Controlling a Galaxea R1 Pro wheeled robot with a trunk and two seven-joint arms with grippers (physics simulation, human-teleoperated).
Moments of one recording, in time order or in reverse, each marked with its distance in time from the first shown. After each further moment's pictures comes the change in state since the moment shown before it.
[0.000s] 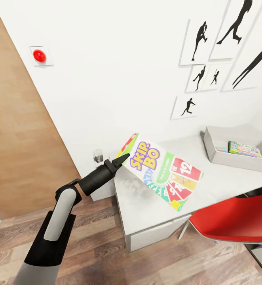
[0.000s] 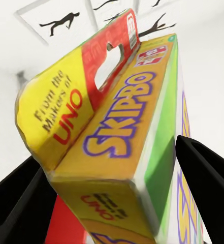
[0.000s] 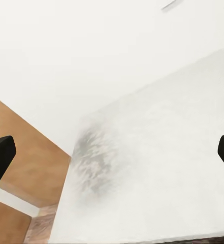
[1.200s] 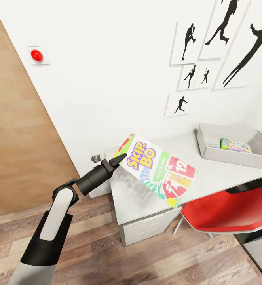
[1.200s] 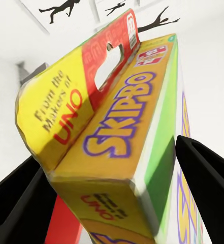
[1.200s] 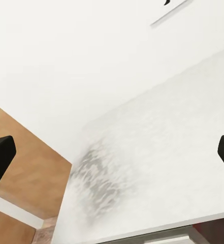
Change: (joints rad) left arm -0.002 0.034 -0.003 0.001 0.060 -0.012 0.044; right arm -0.028 0.029 -0.030 0.024 -0.010 0.009 -0.002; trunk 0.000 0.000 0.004
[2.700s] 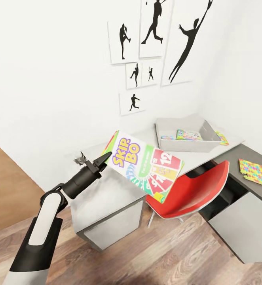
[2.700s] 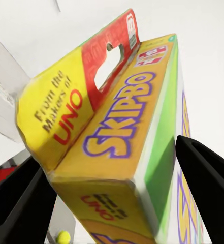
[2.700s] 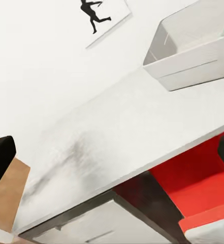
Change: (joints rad) left arm 0.048 0.014 0.131 -0.002 0.025 0.022 -0.152; right arm 0.023 -0.011 0.039 -0.023 0.009 -0.013 -0.004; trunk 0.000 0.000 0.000
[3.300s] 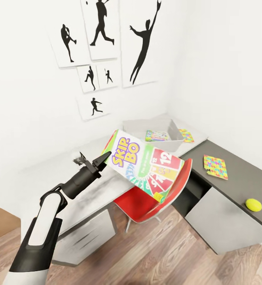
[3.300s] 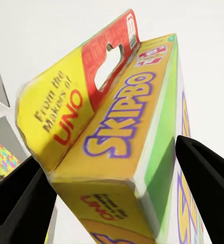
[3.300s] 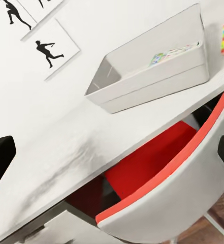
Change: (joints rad) left arm 0.002 0.000 0.004 0.000 -0.002 -0.002 -0.023; right arm 0.001 0.017 0.001 -0.002 0.002 -0.004 0.001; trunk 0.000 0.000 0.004
